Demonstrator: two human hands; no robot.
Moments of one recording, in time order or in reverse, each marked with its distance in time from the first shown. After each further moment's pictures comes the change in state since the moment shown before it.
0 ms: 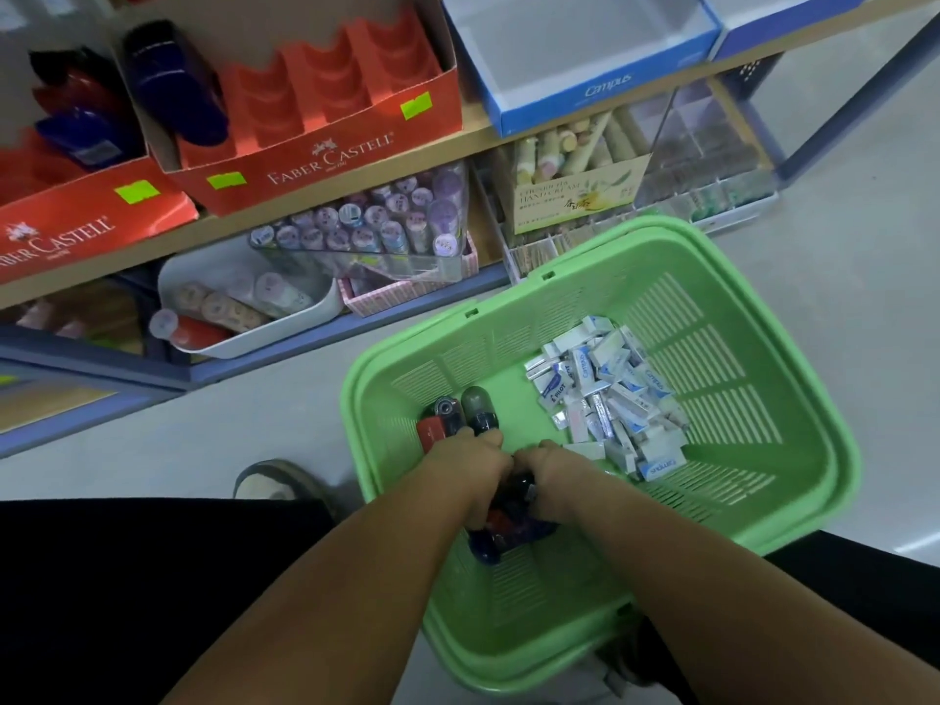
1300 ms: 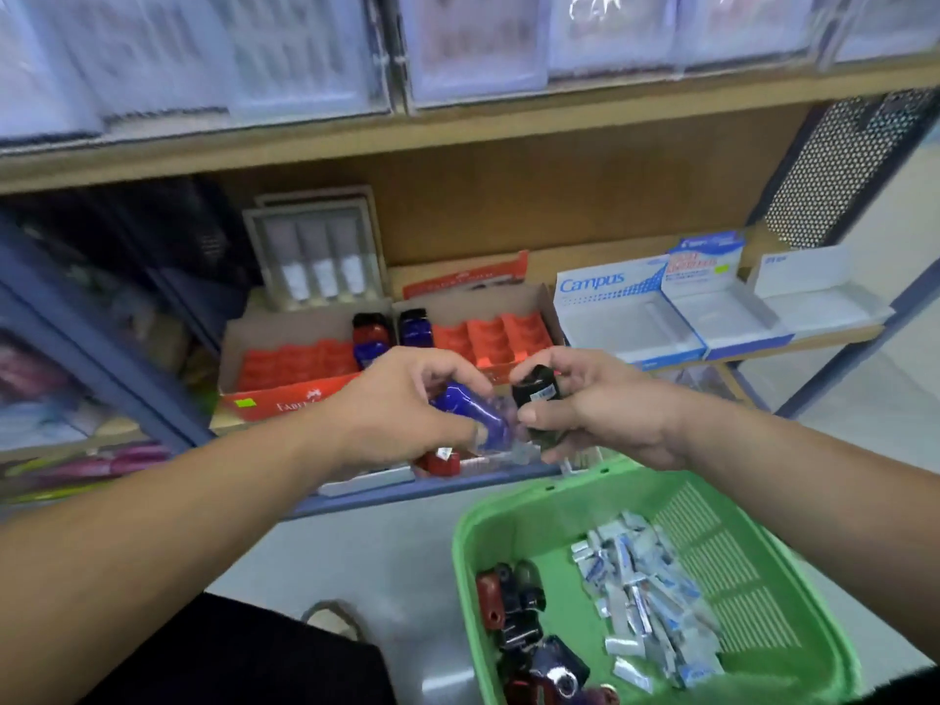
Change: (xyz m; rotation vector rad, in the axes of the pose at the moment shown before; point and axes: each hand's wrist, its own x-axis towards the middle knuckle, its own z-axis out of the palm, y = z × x) left_hand -0.267 -0.082 -0.182 -1.057 0.815 0.060; right_hand -0.205 -0.155 -0.213 0.776 0.298 -0.587
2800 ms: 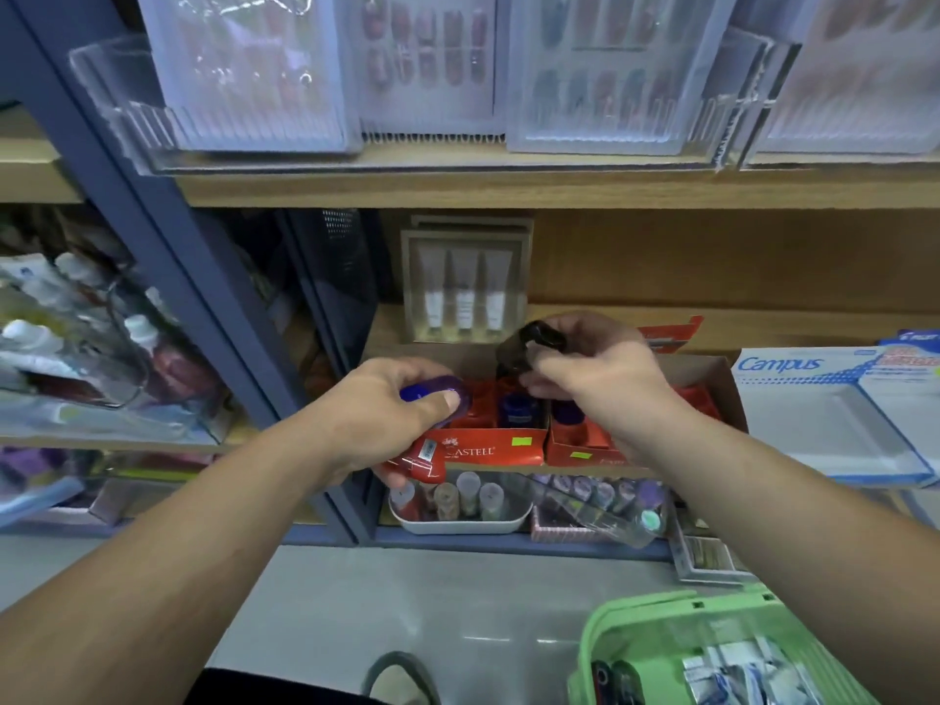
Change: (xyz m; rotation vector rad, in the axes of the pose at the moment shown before) left_hand -0.004 -0.081 -0.142 -0.067 0.299 -0.276; right_hand 0.149 -0.074 0.113 0.050 0.246 -0.271
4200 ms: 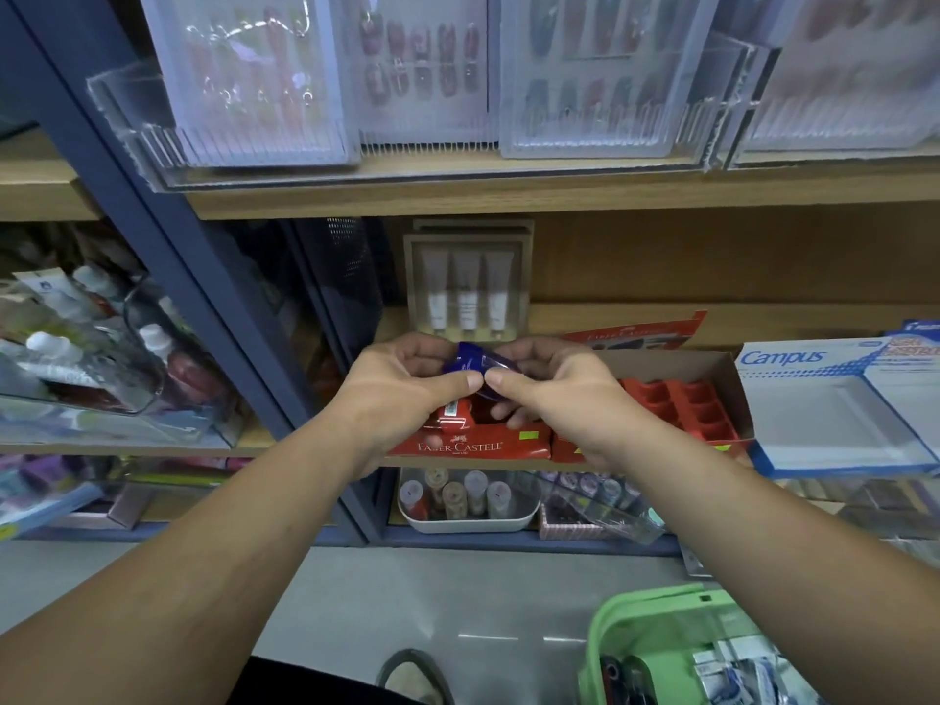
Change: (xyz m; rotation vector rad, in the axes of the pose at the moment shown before) left_hand 0.019 0.000 0.010 -0.312 0.135 0.105; right_hand -0.006 0.007 0.023 -0.060 -0.246 0.016
